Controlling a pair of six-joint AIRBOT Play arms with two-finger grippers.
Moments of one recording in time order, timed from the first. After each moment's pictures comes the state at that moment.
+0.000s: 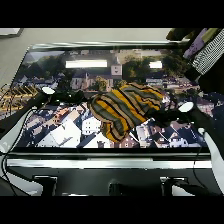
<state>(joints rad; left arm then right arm) -0.08 -1.78 1.32 0.62 -0.85 -1.30 -0.03 -1.36 0.87 -0.89 0.91 1.53</state>
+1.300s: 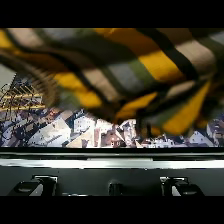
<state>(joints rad) -0.02 -0.79 1.81 1.29 -1.11 -1.62 0.00 -0.75 1.91 -1.12 1.32 1.83</state>
